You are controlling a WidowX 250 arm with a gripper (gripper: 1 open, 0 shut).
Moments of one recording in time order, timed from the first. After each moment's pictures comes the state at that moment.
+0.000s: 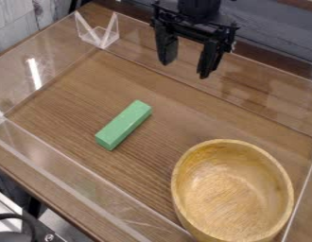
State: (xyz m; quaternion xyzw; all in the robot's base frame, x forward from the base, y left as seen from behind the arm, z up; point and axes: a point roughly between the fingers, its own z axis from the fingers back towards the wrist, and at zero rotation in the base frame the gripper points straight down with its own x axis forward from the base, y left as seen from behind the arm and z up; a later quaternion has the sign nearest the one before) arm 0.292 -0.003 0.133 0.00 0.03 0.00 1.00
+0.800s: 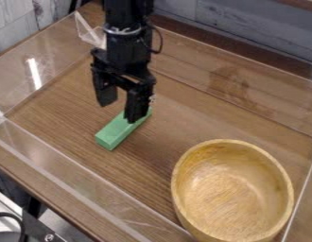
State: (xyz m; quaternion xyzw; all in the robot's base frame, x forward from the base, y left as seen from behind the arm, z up) arm 0.234 0.064 0.076 0.00 0.05 -0.07 1.00
